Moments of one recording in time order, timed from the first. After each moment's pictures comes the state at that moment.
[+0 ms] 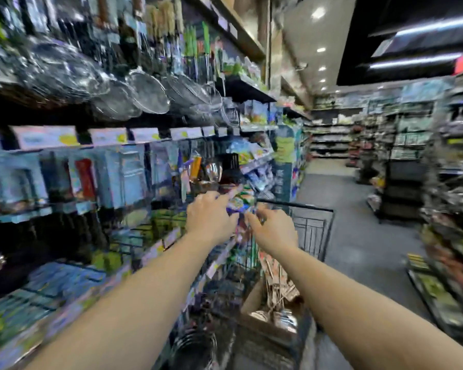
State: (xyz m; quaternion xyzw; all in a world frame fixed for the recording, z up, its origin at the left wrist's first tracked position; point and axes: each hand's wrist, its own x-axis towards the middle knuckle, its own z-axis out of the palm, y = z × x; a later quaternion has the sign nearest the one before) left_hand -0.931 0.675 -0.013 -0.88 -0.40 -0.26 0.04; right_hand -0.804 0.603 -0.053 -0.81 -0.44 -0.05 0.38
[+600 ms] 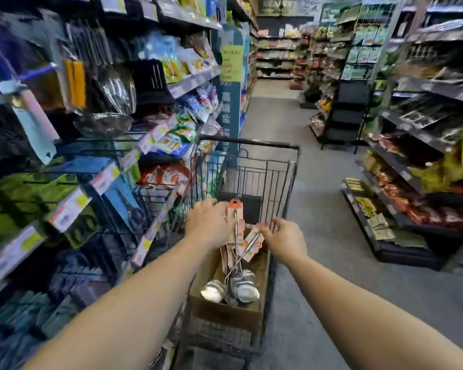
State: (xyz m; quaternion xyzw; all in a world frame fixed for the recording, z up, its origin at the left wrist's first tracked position) left_hand -0.647 0.866 -0.214 -0.94 -0.31 -0.11 -0.10; right_hand -0.544 0.728 -0.254 -0.91 -0.22 0.08 0.34
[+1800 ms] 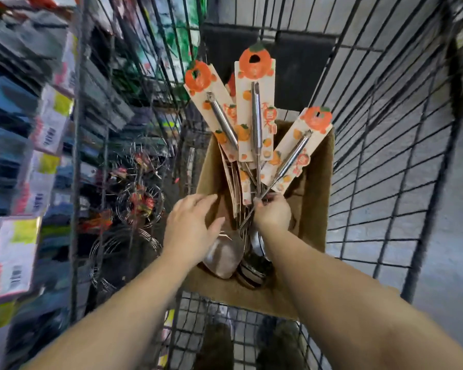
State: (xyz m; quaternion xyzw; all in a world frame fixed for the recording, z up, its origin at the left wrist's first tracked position) left_hand -0.527 1.042 -0.585 -0.90 -0.35 0.08 -0.26; right_hand -0.409 0.940 -0.640 -0.86 0.12 0.32 0.37
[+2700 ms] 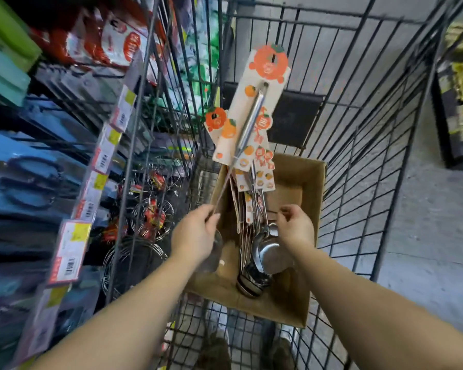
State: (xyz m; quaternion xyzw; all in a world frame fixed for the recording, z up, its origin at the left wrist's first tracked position) left_hand -0.523 1.046 -0.534 -0.84 -0.43 0.01 -0.33; right_hand -0.382 0.904 -0.569 -0.89 -0.02 0.30 0.33
